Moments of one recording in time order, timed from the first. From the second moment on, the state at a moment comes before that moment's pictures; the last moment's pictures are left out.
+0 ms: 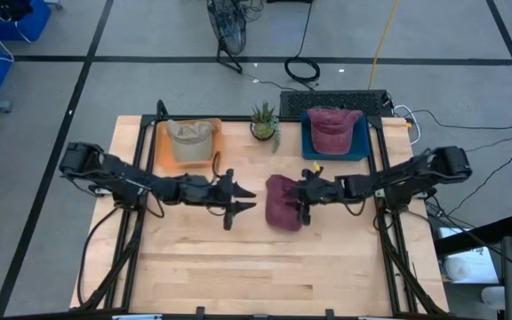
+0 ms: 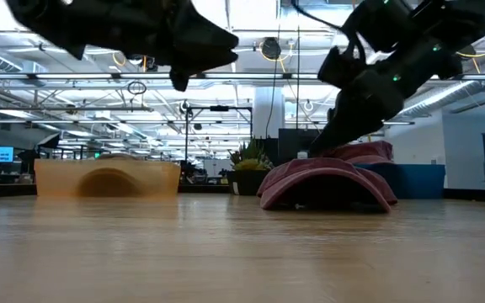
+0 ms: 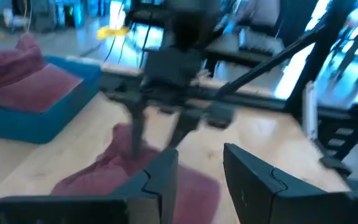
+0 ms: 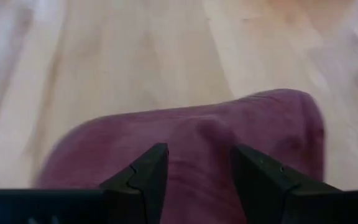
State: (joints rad) left arm -0.12 1.47 0.65 0.67 -0.11 -0.18; right arm 0.08 1.41 0.57 0.18 0.16 0.15
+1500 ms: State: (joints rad) left arm -0.22 1.47 0.56 0.82 -0.24 -0.11; right arm 0.03 1.09 0.70 -0.47 0.14 -0.16
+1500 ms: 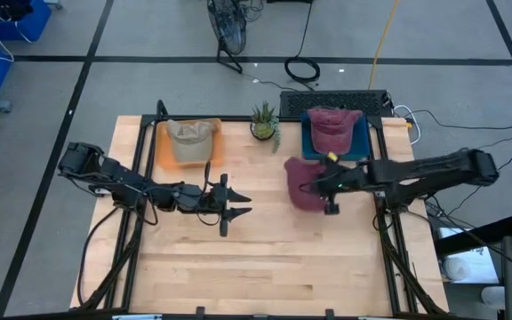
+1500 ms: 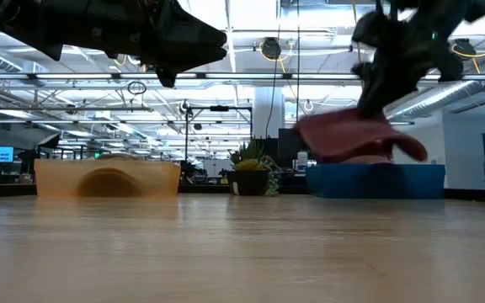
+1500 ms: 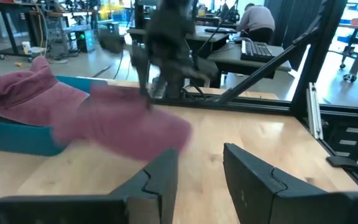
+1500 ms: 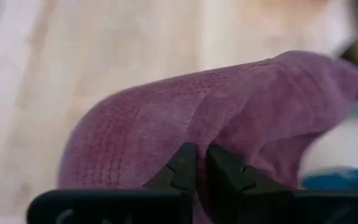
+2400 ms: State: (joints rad) left arm -0.22 1.47 0.56 0.82 -0.25 -0.11; right arm -0.51 1.11 1.03 -0.85 0.13 -0.84
